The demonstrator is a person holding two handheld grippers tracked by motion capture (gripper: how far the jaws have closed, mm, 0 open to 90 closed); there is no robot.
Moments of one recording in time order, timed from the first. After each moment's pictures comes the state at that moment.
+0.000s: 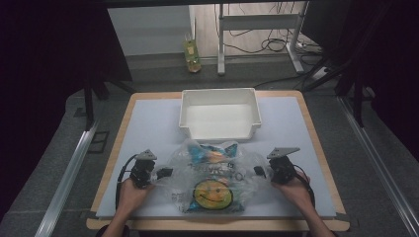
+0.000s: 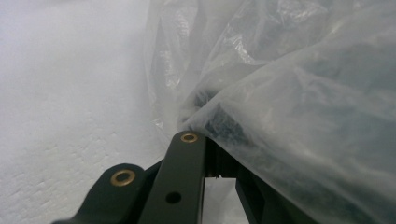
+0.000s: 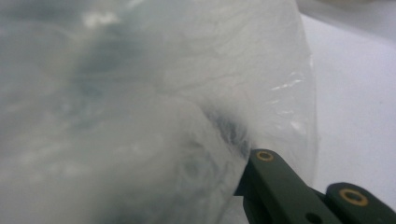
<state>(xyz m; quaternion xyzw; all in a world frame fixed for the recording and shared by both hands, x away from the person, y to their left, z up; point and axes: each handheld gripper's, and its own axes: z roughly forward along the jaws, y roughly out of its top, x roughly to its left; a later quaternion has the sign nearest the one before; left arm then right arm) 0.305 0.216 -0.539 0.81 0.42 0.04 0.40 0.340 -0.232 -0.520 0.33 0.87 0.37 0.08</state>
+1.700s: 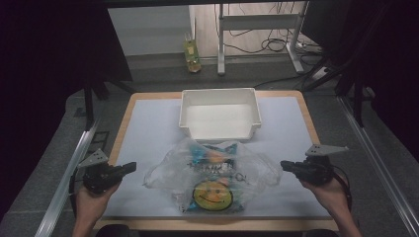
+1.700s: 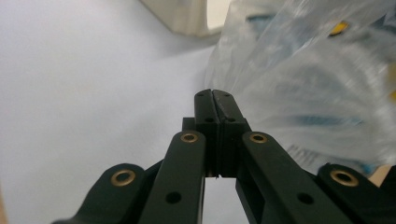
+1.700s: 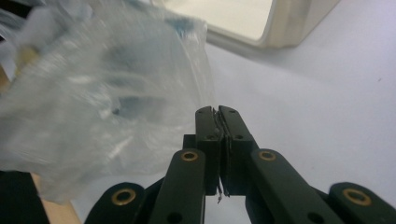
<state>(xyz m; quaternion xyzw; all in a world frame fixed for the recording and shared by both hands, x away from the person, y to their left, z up) 0.241 0.301 -0.462 0.75 0.45 0.13 0.47 0.306 -0.303 -0.446 0.36 0.82 0.44 0.10</state>
